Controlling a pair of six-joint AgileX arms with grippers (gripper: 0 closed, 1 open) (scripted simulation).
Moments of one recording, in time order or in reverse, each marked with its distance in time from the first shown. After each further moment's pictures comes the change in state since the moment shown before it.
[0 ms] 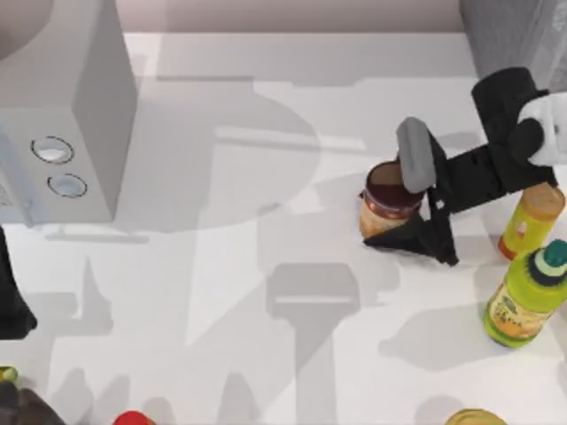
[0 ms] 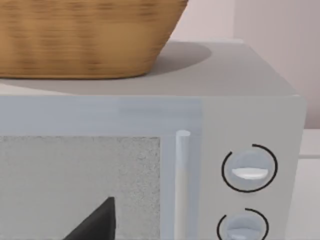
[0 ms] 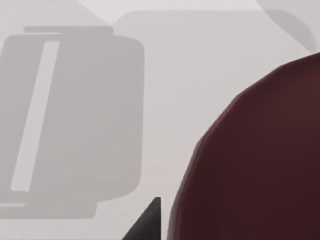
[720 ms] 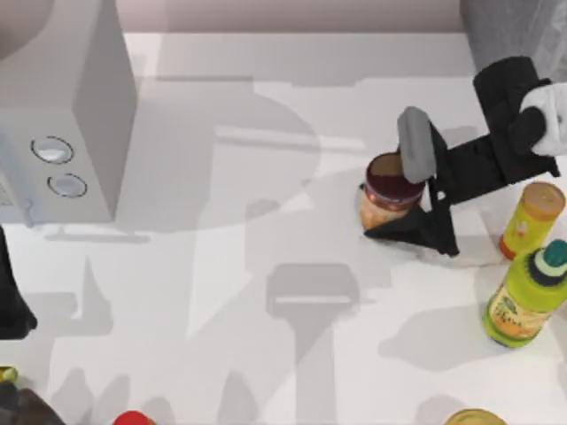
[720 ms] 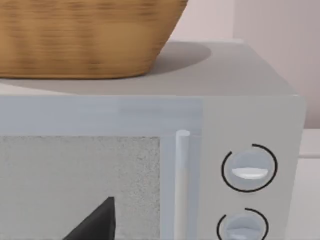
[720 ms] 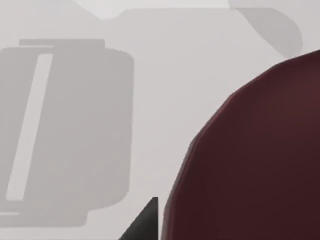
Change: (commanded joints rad) left arm 0.000 0.000 0.000 0.000 0.000 0.000; right arm -0.005 -0.022 0.032 -0.035 0.009 0.003
